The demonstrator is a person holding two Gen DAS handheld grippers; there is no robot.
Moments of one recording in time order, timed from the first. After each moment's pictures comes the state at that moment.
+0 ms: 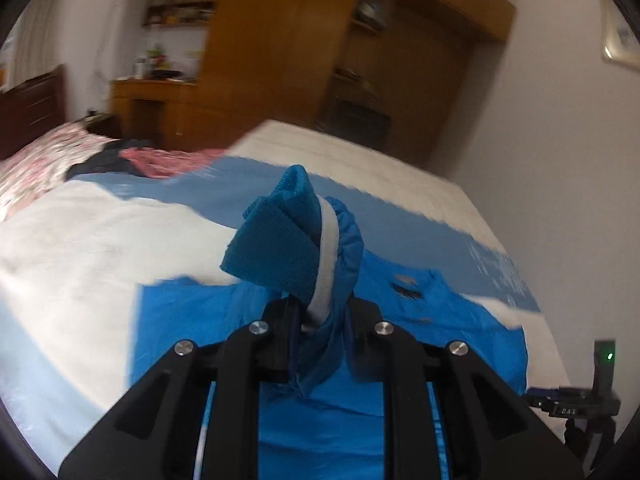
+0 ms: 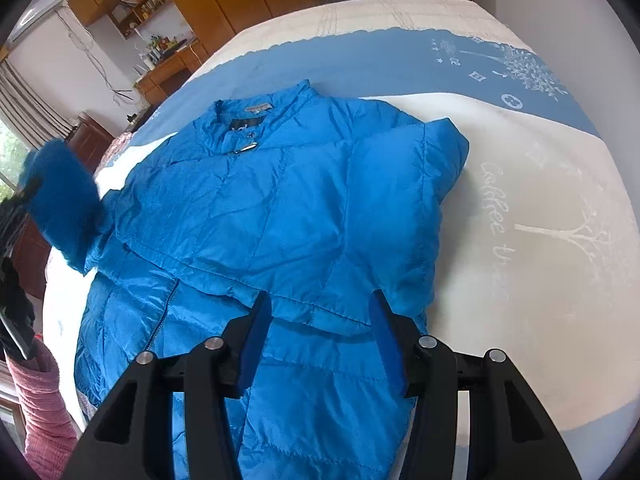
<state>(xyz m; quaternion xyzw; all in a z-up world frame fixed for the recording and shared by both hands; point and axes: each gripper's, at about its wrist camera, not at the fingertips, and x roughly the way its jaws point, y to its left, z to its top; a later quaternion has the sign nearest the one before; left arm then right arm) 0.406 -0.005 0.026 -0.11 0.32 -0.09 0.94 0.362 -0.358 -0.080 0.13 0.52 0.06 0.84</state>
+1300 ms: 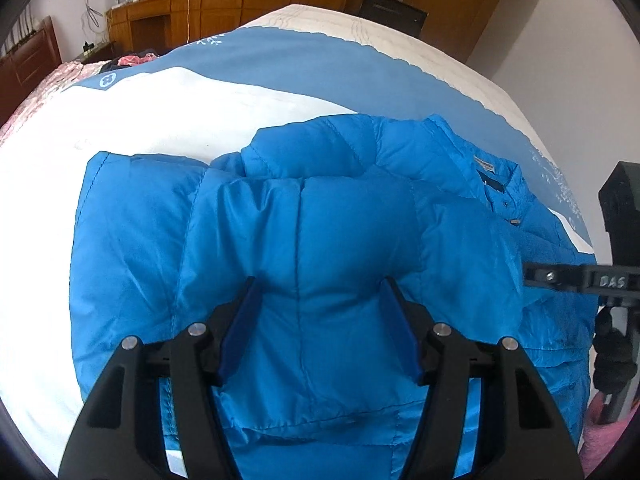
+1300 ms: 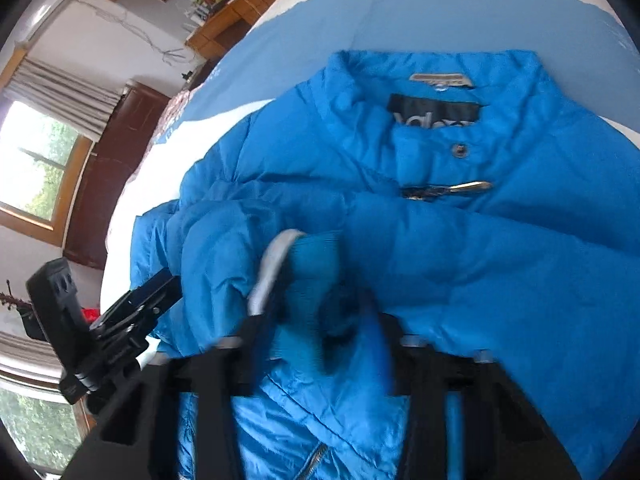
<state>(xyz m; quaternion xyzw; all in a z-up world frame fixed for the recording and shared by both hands) 0.466 0.020 -0.105 -0.09 0.49 -0.06 0.87 0.524 -0.213 -0.118 0.17 0.58 0.20 0.77</state>
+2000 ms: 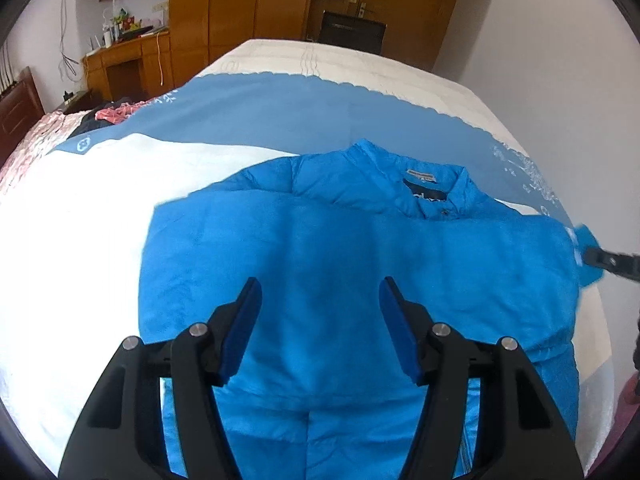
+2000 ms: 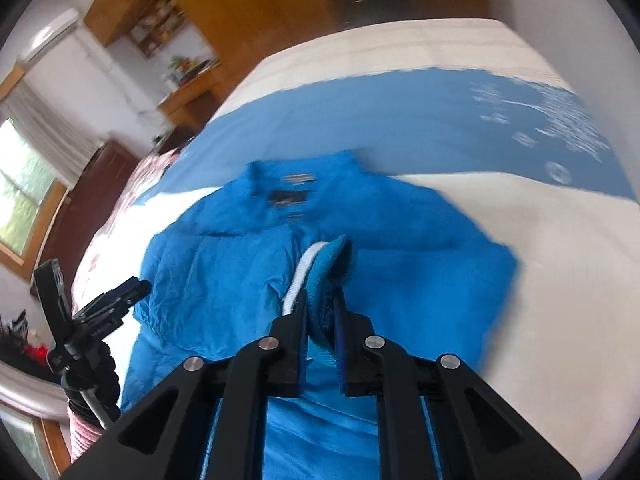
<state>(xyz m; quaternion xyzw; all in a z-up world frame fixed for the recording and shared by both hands) 0.457 -0.039 -0.062 -0.03 0.45 -0.09 0.89 0.417 -0.377 -0.033 0.19 0.49 0.09 0.85</state>
